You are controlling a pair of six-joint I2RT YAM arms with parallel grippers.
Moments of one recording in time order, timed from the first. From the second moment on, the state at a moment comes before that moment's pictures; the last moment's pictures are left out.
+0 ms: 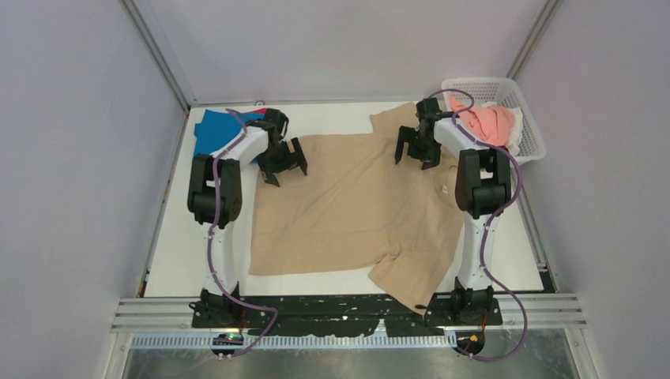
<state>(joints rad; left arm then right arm) -0.23 2.13 1.64 -0.81 0.12 -0.60 0.13 2.17 1.71 -0.73 -0.06 0.31</state>
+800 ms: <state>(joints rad) -0.23 2.04 1.69 -0.86 0.13 -0.55 0.17 2.09 1.82 -0.79 -0.02 0.18</state>
